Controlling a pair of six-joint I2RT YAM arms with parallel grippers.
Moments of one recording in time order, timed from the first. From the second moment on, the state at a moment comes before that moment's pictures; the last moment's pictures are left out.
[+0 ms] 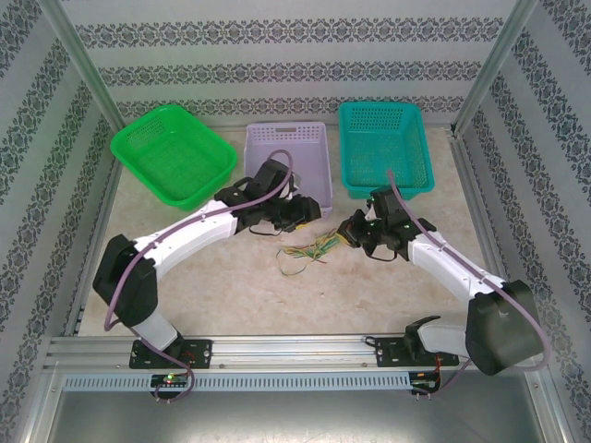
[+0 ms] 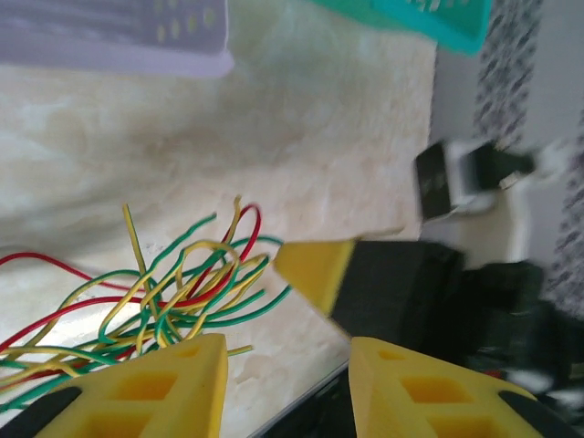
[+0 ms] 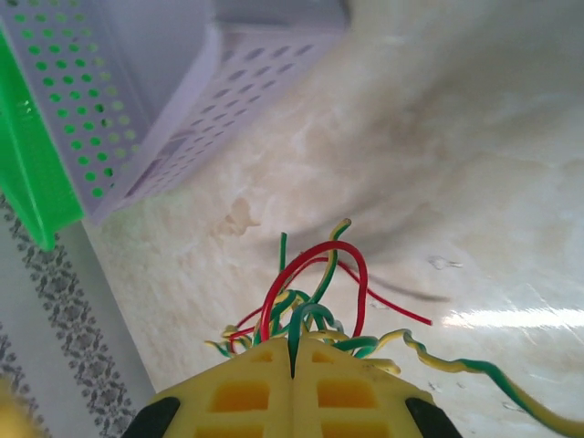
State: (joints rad) left arm -0.68 1.65 1.31 -0.46 0.42 -0.96; right arm 0.34 1.27 0.77 -0.38 -0.48 1.06
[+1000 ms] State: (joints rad) left arm -0.69 1.70 1.28 -0.55 0.31 -0.51; right arm 0.30 1.32 0.89 -0.38 -0.70 1.02
